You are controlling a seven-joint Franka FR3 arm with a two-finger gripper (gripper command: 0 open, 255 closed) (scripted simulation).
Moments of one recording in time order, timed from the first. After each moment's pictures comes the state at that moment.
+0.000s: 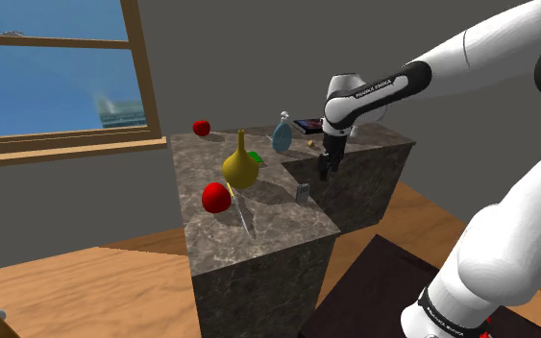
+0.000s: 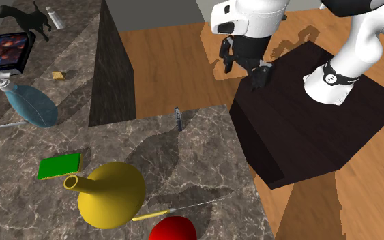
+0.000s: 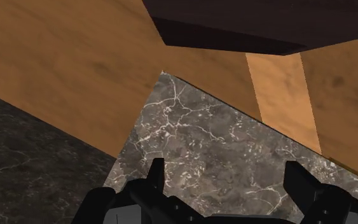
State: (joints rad) arm -0.04 -0.15 -0.24 -2.35 -0.04 2.13 -0.33
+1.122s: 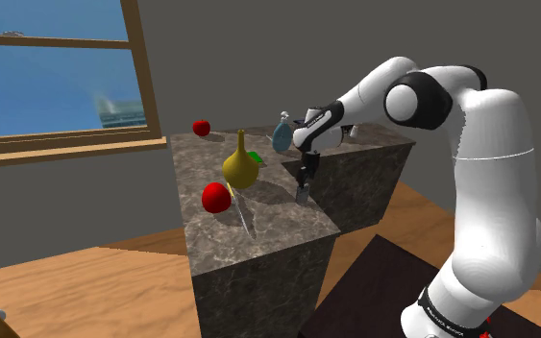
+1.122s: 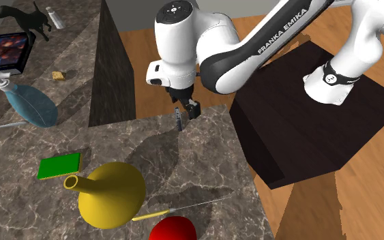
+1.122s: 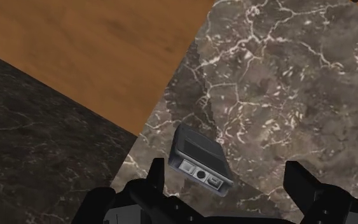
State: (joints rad) arm -0.13 0.50 -0.24 -1.91 0.15 2.38 -0.57
